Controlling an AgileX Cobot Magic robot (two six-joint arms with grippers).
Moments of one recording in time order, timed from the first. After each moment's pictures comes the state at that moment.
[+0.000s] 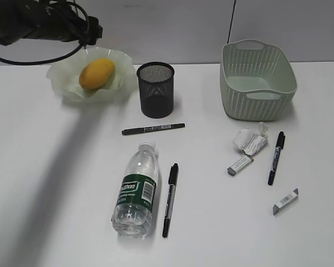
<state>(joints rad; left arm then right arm) -0.25 2.14 -1.62 -0.57 0.00 0.62 -0.08 -0.01 -0.50 0.13 1.04 -0.08</state>
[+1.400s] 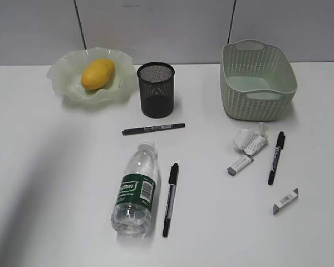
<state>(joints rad) -0.13 1.57 -1.53 -0.07 1.21 0.20 -0.08 0.17 -0.53 0.14 1.05 -0.08</state>
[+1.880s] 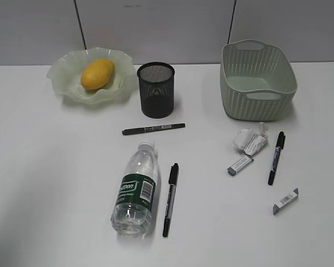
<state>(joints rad) -0.13 1.09 -1.17 -0.07 1.22 0.15 -0.07 0.55 -0.83 0.15 1.19 -0.04</state>
